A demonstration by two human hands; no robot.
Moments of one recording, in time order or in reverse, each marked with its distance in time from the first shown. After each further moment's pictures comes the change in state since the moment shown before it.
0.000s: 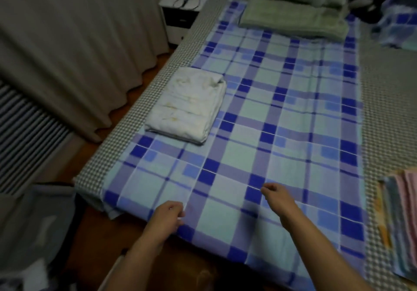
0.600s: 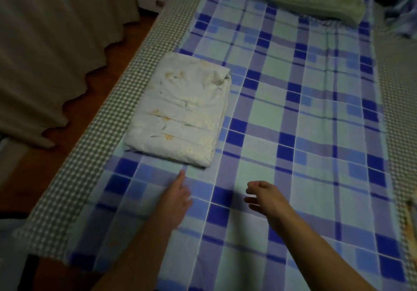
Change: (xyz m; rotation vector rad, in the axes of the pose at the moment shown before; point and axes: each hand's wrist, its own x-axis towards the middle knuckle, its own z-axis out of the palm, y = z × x) left_hand 0.274 0.115 -0.026 -0.637 -0.310 -0.190; right_hand 0.117 -0.144 0.111 0.256 -0.049 0.230
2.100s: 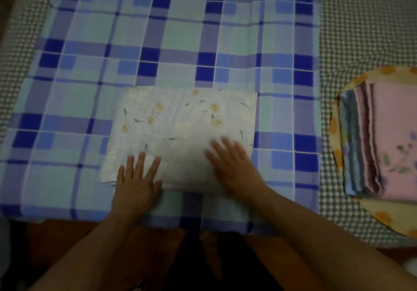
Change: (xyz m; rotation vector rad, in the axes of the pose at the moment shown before) left_hand -0.034 -0.249 0.050 2.164 0.218 0.812; right_hand 0.020 0.239 -0.226 -1.360 0.130 -1.068
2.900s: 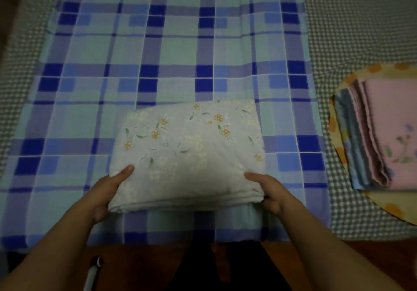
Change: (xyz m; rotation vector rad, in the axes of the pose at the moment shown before) left_hand 0.028 -0.067 -0.101 -1.598 -0.405 -0.719; right_hand -0.021 -0.004 -0.017 1.911 -0.032 1.305
